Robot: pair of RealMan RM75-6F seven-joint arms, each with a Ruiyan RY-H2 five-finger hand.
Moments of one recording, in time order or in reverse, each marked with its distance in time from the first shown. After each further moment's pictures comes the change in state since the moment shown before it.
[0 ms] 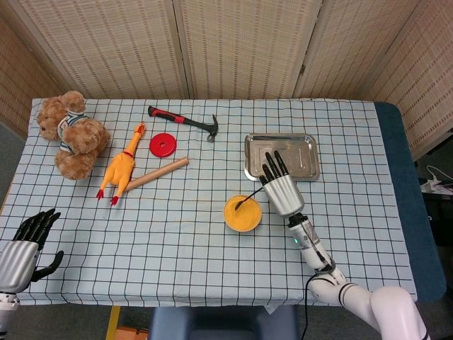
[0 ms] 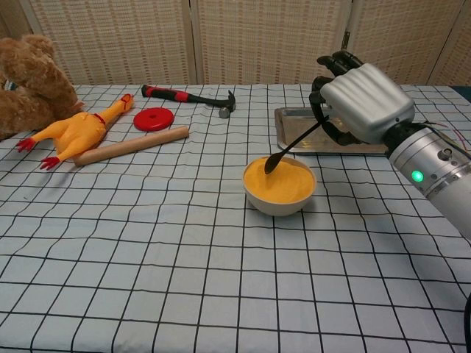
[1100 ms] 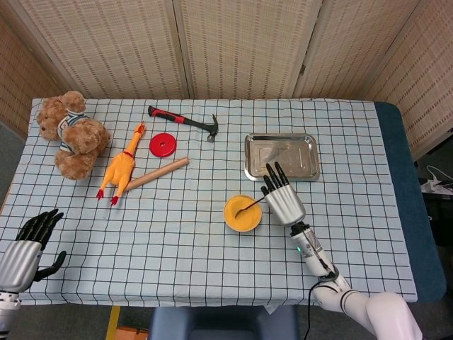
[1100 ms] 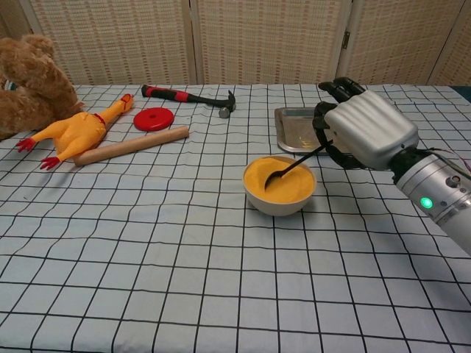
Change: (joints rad) left arm -0.005 -0.006 0.003 -0.002 0.006 -0.004 0.005; right arm -0.047 -0.030 -0.071 0.067 -0.025 0.013 0.070
